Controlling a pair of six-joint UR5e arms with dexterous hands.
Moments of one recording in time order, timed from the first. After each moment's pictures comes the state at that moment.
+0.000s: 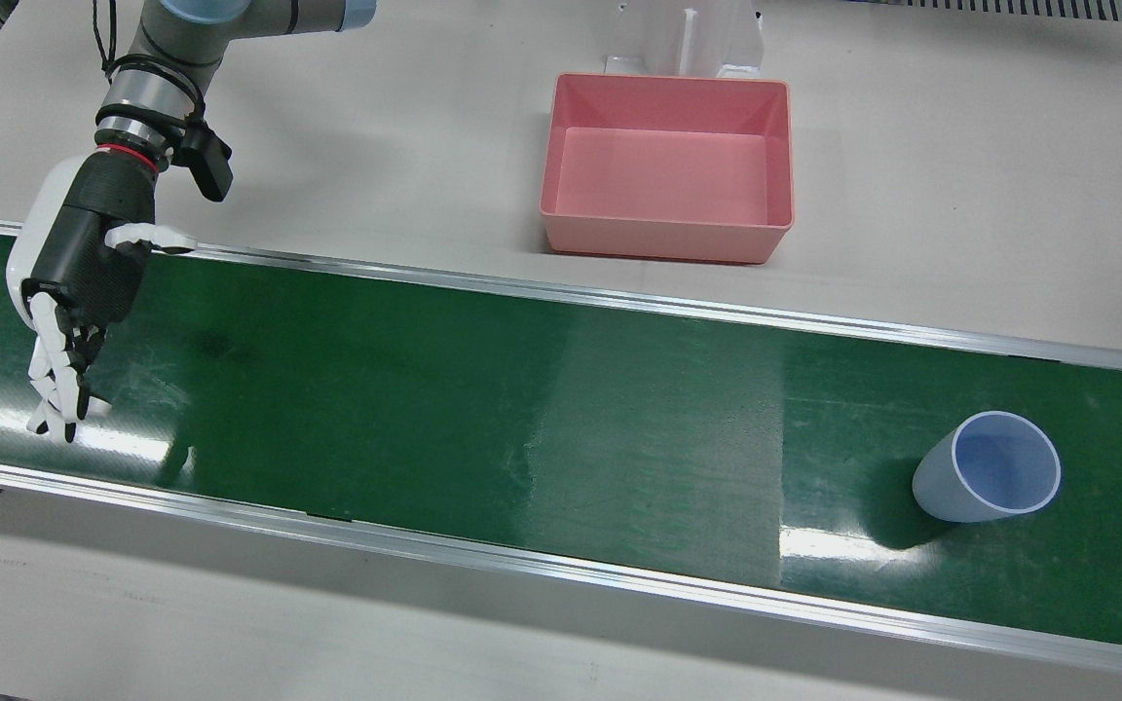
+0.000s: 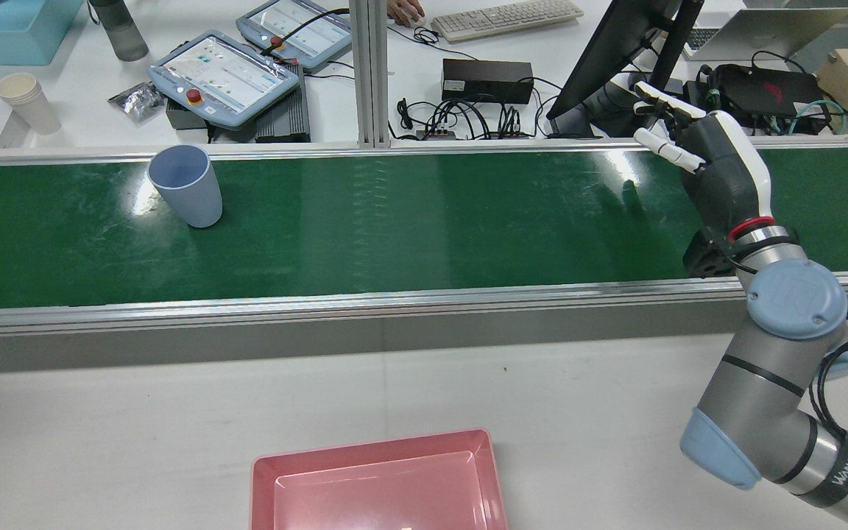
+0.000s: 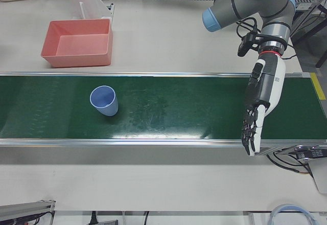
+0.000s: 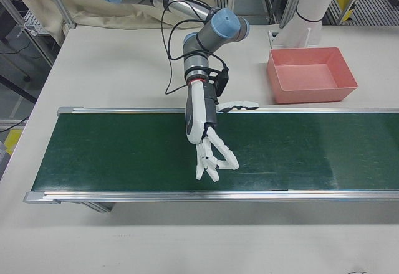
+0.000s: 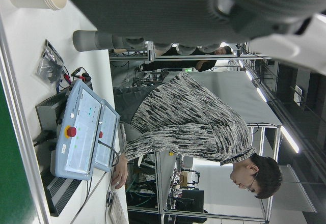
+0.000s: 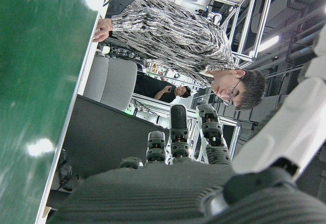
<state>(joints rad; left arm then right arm) -1.45 -1.73 -1.74 0.21 1.79 0.01 0.79 -1.32 1.93 -3.65 -0.81 -0.30</state>
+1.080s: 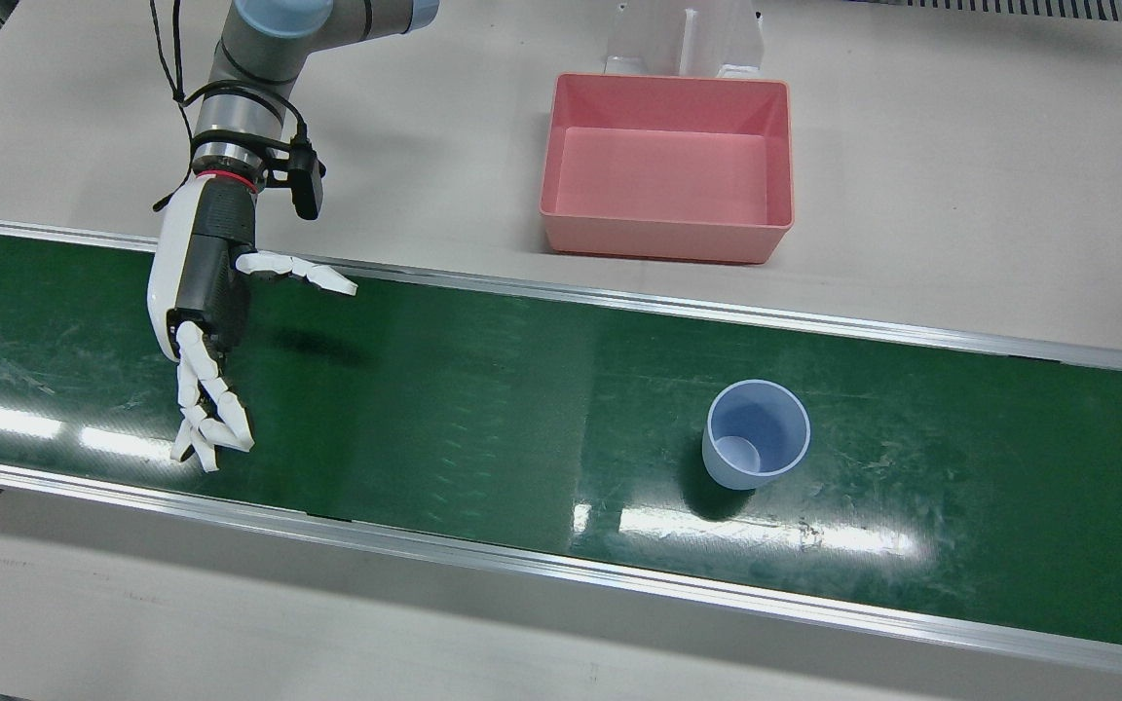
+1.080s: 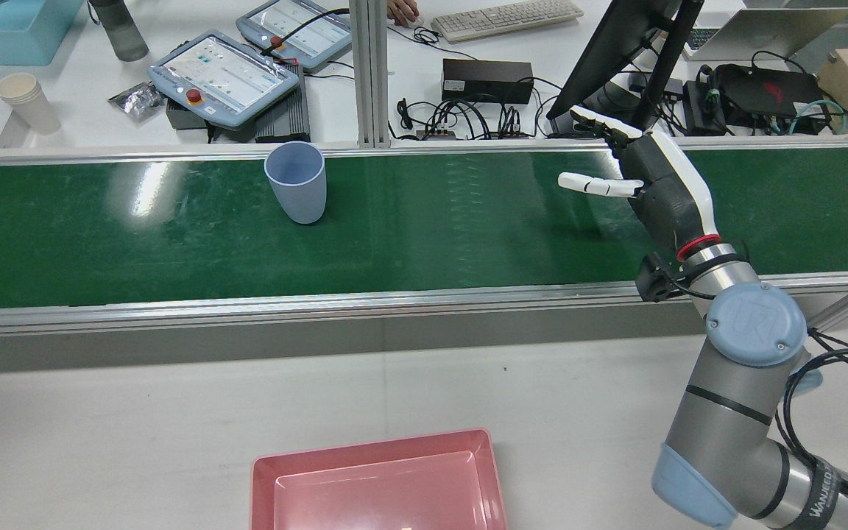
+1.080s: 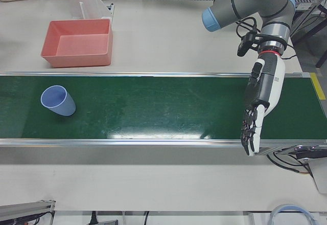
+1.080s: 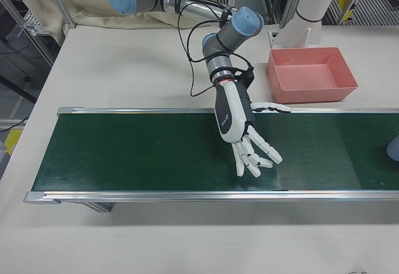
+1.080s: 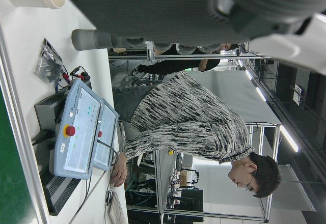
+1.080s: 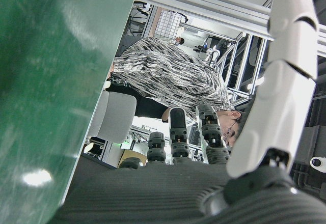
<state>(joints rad) -1.45 -1.73 -1.74 0.21 1.79 0.01 0.69 -1.26 1.96 -3.66 -0.81 -0.40</state>
